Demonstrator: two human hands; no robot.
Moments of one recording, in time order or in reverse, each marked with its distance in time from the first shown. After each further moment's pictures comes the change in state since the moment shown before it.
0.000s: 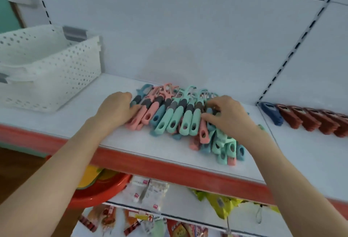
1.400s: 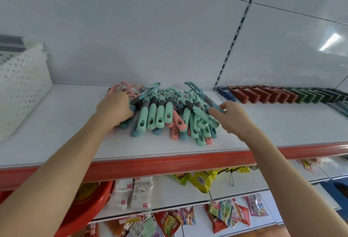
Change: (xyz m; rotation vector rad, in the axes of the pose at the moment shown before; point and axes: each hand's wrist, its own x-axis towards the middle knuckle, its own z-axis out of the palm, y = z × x) left_hand 0.020 0.043 0.001 -0.037 -0.191 0.195; right_hand -0.069 0.013 -0.022 0.229 0.129 0.569
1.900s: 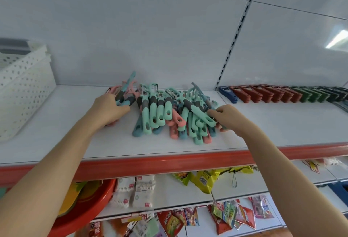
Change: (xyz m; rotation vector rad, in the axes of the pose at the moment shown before) left_hand -0.016 -0.012 -0.007 -0.422 0.048 -0.159; right_hand 0.020 0.009 0.003 0.073 -0.195 0.108
